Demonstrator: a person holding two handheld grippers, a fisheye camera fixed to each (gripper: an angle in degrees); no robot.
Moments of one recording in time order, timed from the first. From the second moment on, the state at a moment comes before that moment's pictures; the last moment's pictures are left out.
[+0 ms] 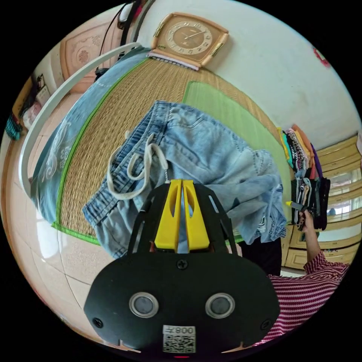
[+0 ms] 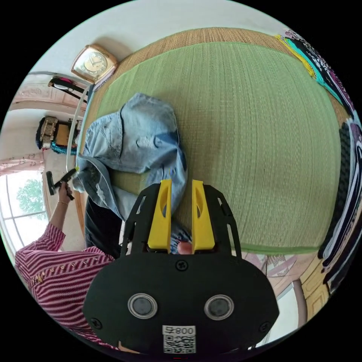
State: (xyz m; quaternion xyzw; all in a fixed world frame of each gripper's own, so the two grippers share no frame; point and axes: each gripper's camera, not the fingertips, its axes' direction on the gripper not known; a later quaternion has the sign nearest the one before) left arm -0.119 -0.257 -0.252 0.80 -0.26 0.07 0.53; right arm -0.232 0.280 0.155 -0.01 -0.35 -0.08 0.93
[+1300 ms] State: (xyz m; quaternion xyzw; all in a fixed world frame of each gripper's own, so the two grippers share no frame) left arm -0.185 -0.264 -0.239 0.73 -0.22 0.22 0.61; right arm -0.028 0.448 0.187 -0.06 -0.47 0.10 0.88
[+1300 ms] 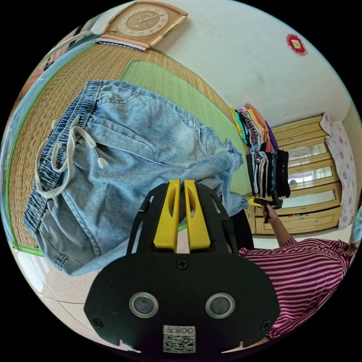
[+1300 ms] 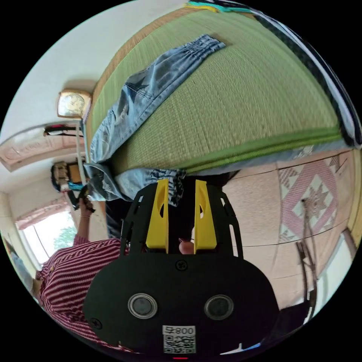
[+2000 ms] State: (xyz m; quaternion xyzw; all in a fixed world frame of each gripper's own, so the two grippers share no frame) left arm -0.171 -0.251 -0.218 0.72 -0.27 0.21 0.61; right arm 0.117 0.462 0.071 0.11 -0.52 0.07 0.84
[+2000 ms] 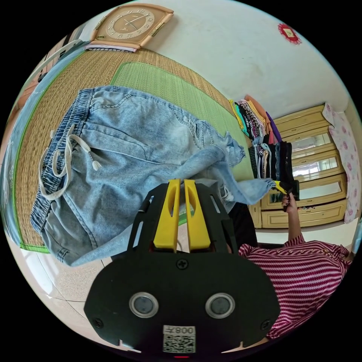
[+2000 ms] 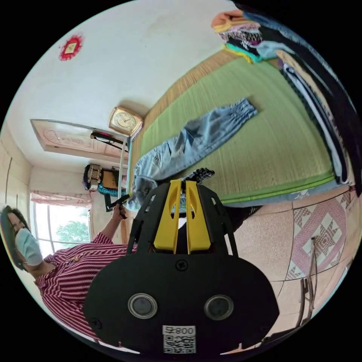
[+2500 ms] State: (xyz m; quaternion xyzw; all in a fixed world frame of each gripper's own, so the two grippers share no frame) left arm -0.114 -0.267 -0.228 0.72 -0.27 0.21 0.61; right arm 0.234 0.482 0.124 0.12 -0.53 0.21 0.82
